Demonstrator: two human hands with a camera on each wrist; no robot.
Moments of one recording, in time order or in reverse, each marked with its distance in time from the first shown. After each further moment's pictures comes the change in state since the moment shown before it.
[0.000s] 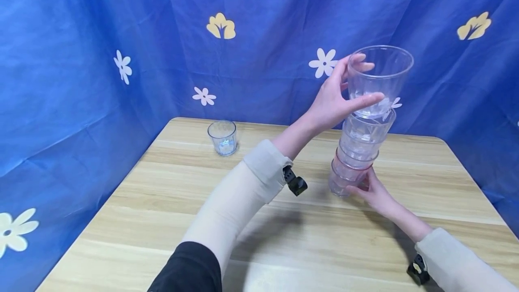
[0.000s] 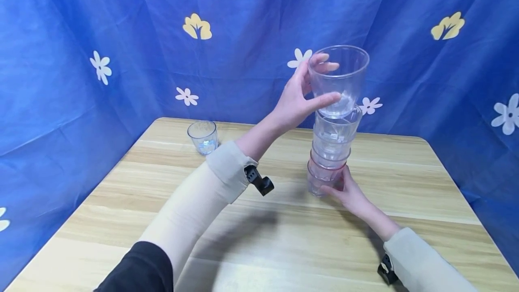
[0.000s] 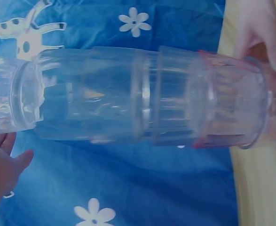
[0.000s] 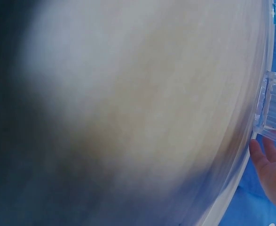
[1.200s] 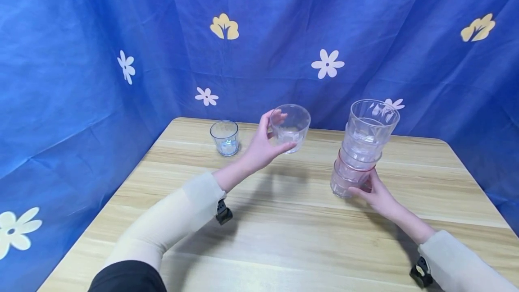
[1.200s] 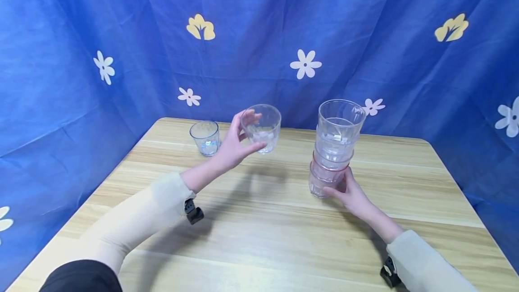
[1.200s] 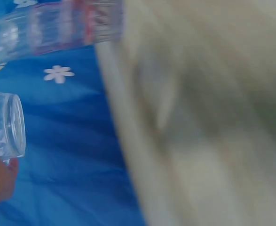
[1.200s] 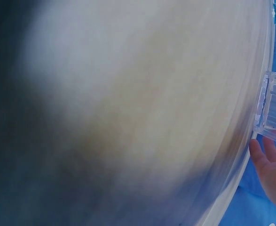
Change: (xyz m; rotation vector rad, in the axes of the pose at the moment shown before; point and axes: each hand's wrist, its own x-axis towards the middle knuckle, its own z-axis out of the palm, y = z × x) left_hand -0.120 -0.083 -0.083 0.050 0.167 -0.155; right_hand 0.000 0.001 0.002 0.039 0.008 -0.046
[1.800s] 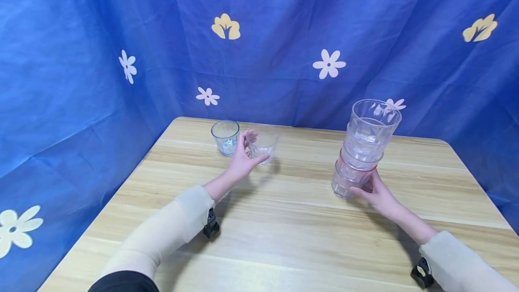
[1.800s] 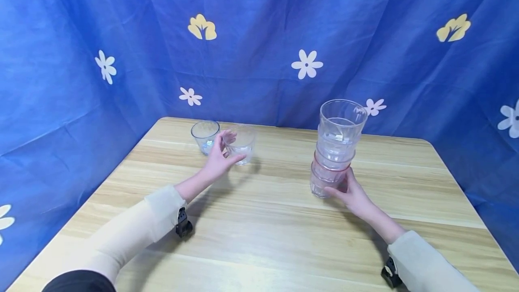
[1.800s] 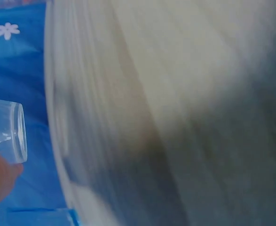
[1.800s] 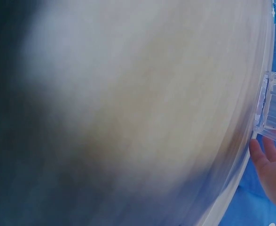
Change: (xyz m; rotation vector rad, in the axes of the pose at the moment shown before) left_hand -0.038 -0.074 -0.038 0.005 0.124 -0.232; right_hand 0.000 -0.001 -0.001 -0.004 0.004 -0.022
